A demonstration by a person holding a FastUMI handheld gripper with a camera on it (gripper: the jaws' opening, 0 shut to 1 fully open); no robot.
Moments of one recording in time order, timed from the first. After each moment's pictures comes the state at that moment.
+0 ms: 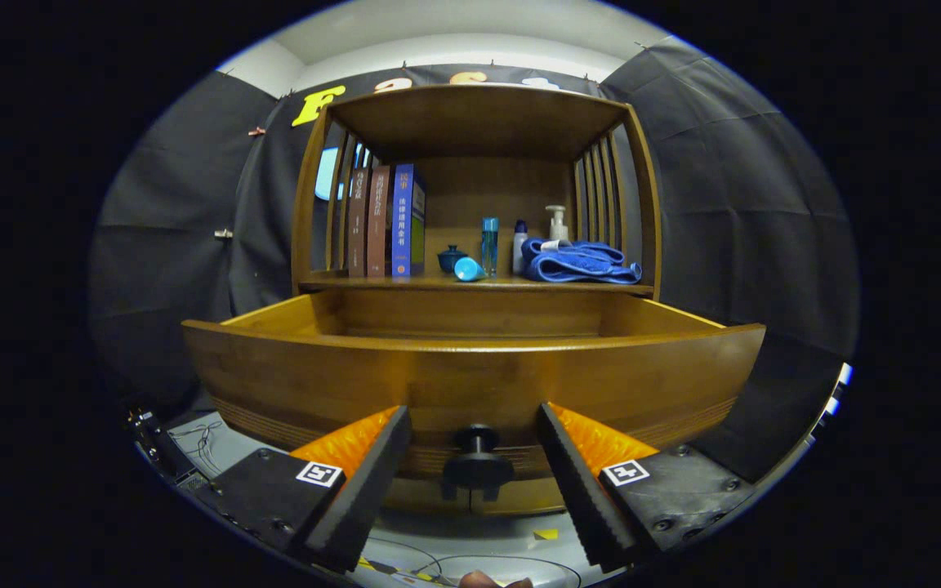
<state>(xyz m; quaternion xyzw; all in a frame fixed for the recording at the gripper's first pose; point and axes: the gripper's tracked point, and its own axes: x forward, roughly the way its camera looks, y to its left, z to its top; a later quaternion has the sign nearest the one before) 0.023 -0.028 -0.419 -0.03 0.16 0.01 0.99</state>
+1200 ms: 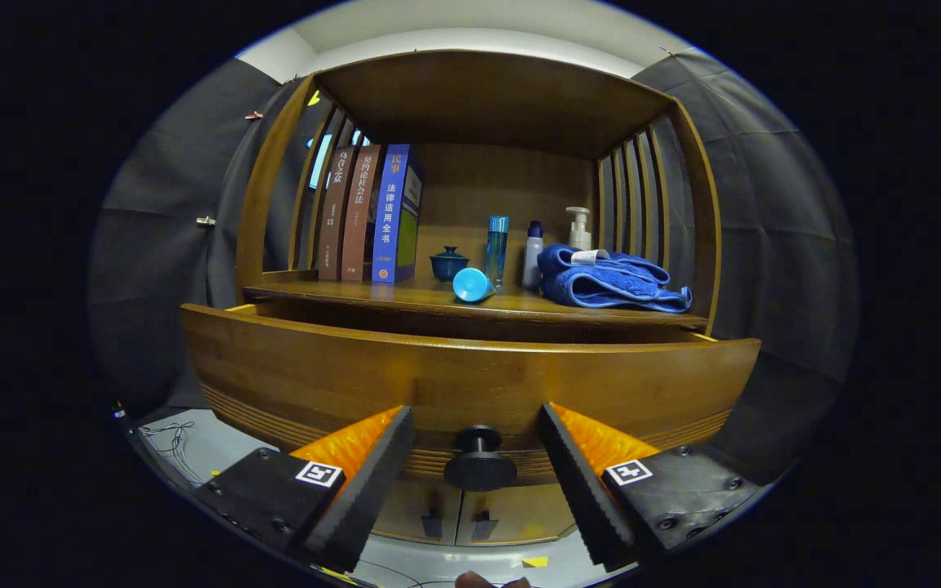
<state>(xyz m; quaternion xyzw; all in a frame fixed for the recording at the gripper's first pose) 0.155 -0.021 -0.437 -0.06 0.15 0.01 0.99</state>
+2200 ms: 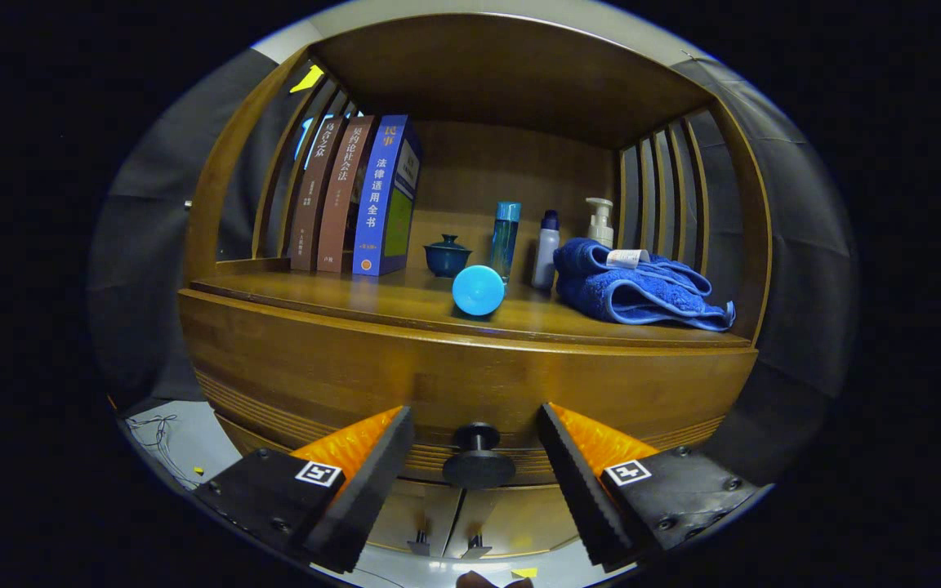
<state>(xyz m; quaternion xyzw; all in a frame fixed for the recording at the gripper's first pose) 0.215 -0.015 -0.453 -0.08 0.17 0.00 0.98</state>
